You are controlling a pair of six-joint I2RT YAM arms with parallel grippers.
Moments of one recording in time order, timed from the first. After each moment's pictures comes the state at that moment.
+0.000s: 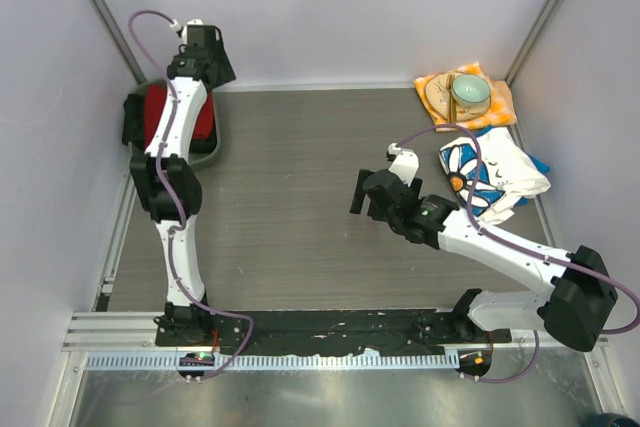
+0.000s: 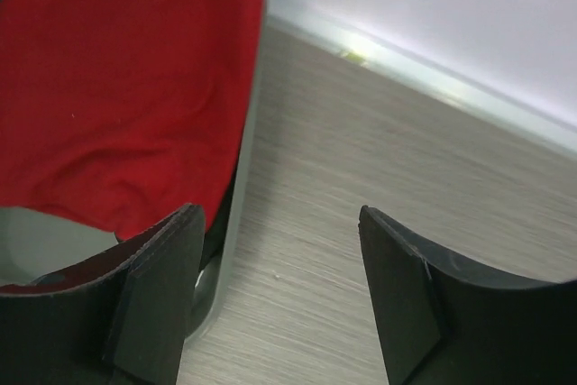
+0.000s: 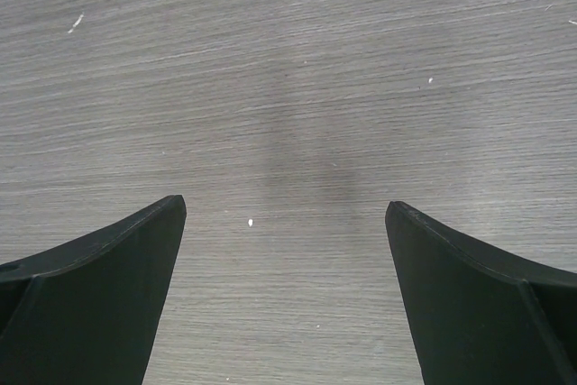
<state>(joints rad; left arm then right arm) -0.09 2.15 2.26 -0.72 -0.29 -0.37 0.84 1.21 0.88 -0.46 0.53 0.79</state>
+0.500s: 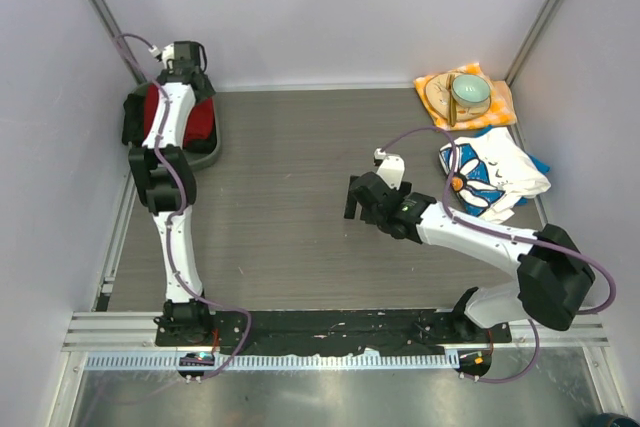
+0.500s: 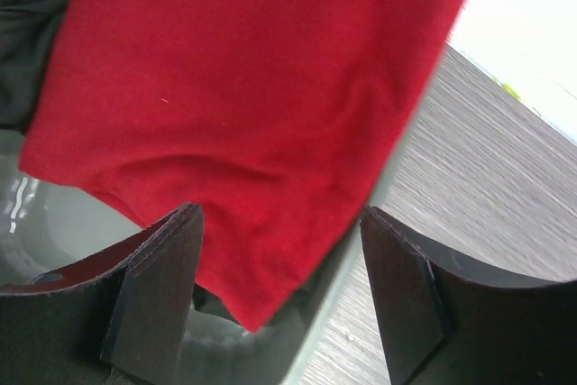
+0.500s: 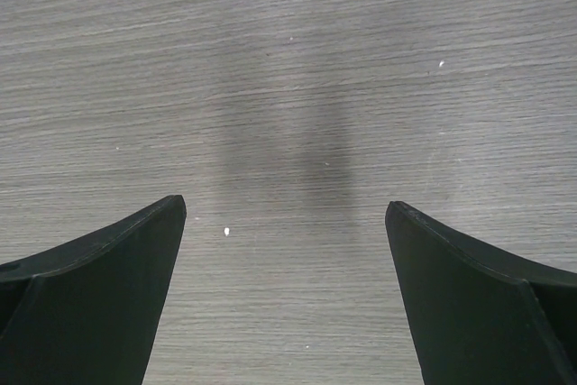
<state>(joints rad) 0.02 2.34 2.28 -0.75 -0.40 -0.46 0.84 1.36 0.87 -0.42 0.53 0.79</state>
